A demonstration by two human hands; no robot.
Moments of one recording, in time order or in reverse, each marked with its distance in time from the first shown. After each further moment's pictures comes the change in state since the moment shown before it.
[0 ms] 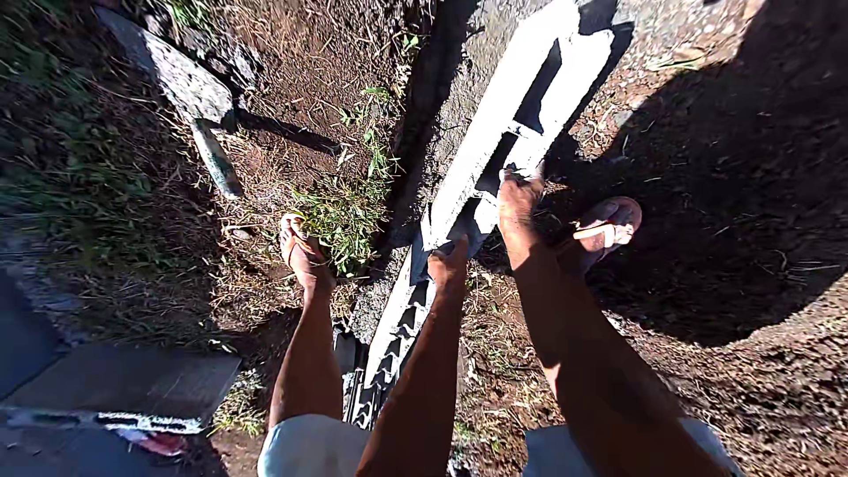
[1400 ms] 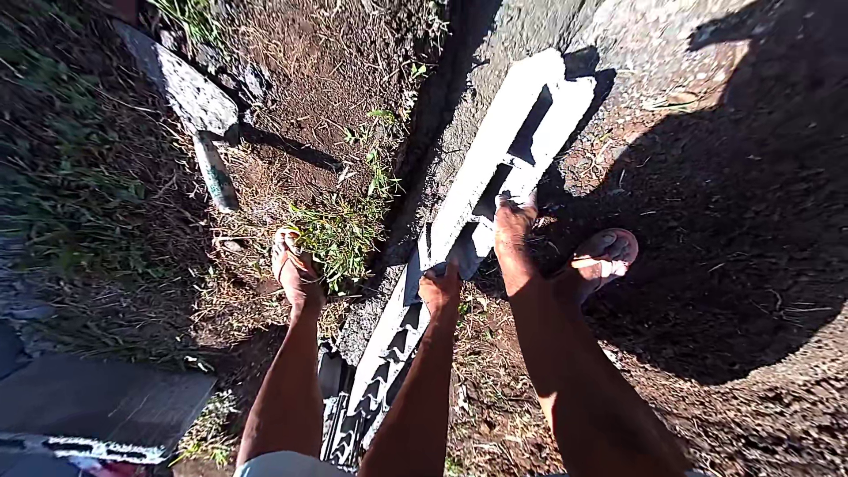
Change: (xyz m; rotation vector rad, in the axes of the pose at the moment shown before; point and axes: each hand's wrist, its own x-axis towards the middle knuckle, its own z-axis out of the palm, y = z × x) left_hand 0.024 -0.014 0.007 -0.063 0.045 0.042; right_hand 0.012 0.015 0.009 0.067 -0.028 -0.003
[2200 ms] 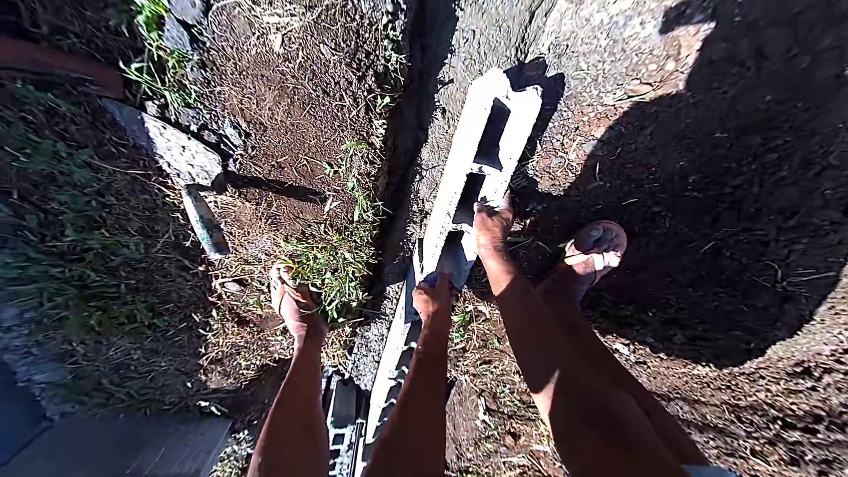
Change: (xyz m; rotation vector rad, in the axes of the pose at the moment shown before) left_hand 0.001 0.014 0.001 -0.065 -0.029 -0.051; right_hand 0.009 0.002 0.006 -0.097 -0.015 0.033
